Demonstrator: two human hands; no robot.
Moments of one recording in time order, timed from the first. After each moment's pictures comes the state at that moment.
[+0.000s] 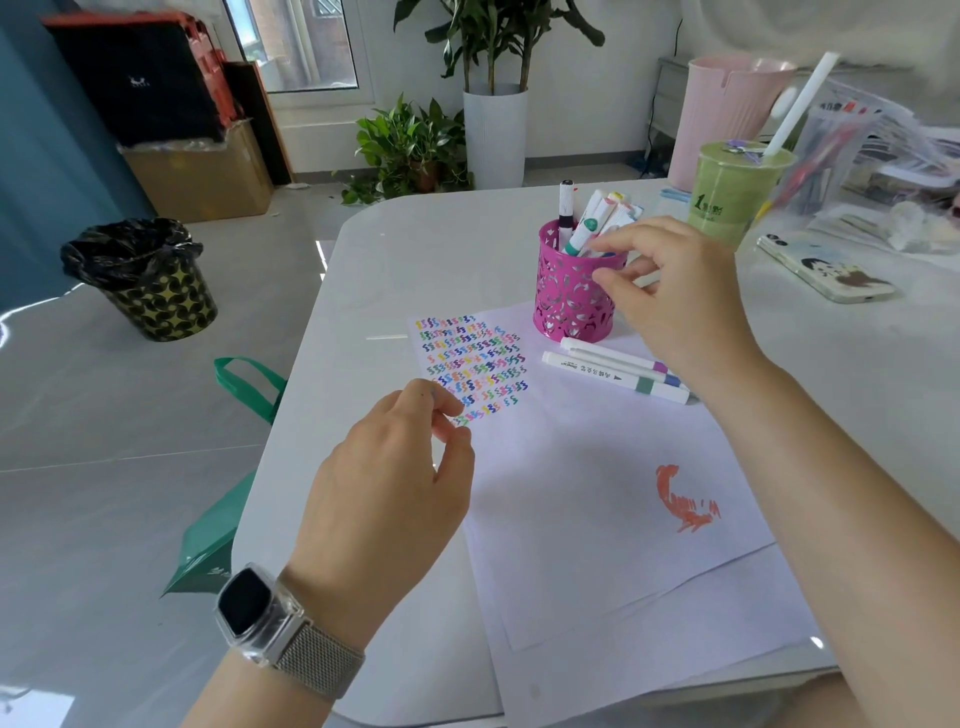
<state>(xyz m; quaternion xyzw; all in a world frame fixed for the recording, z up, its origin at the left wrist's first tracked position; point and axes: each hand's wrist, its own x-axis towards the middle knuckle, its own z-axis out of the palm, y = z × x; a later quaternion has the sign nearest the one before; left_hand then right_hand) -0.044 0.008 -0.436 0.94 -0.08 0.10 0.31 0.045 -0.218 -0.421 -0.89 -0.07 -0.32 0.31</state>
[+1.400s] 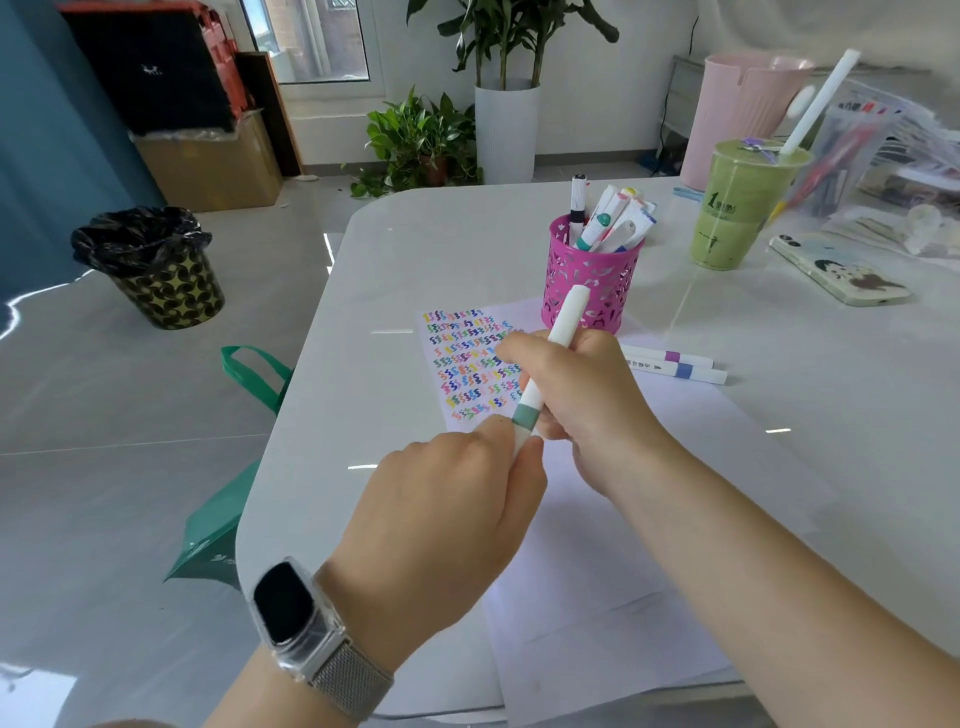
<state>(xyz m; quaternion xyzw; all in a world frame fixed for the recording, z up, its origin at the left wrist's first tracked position) -0.055 -0.003 -0.440 0.94 -0.26 0.12 0.18 -0.004 -0.125 -0.427 -0.72 0.12 -0.04 0.68</state>
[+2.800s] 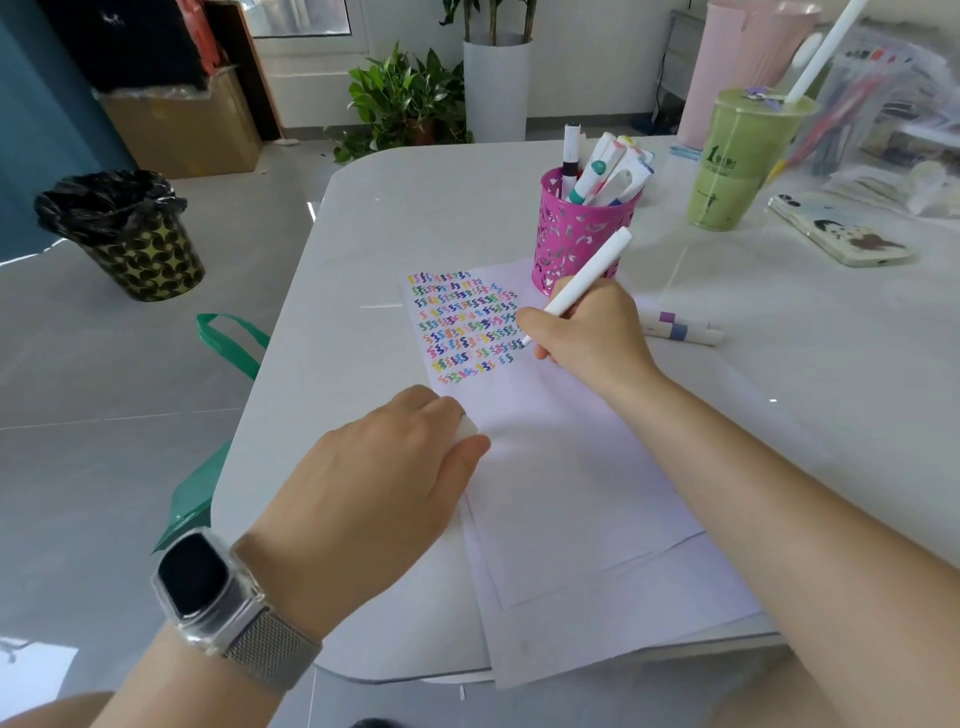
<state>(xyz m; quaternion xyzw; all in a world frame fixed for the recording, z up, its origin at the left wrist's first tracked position) -0.051 0.019 -0.441 0.96 -0.22 0.00 0.15 0.042 -0.165 -0.473 -0.86 0.09 -0.14 0.49</state>
